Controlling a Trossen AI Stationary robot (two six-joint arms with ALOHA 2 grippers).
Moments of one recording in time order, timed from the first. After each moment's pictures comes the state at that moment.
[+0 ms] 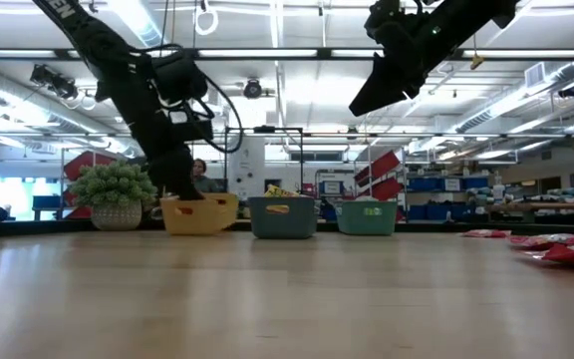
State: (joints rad) left arm 0.42 1.38 0.65 -0.19 -0.23 0.18; right arm -0.07 1.29 0.88 -0.24 0.32 0.09
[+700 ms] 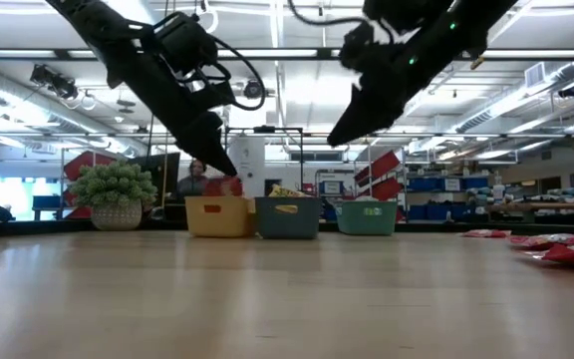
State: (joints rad) left arm 0.29 1.38 0.72 -0.05 -0.21 0.12; right arm -0.07 1.48 0.88 -0.10 0.18 0.08
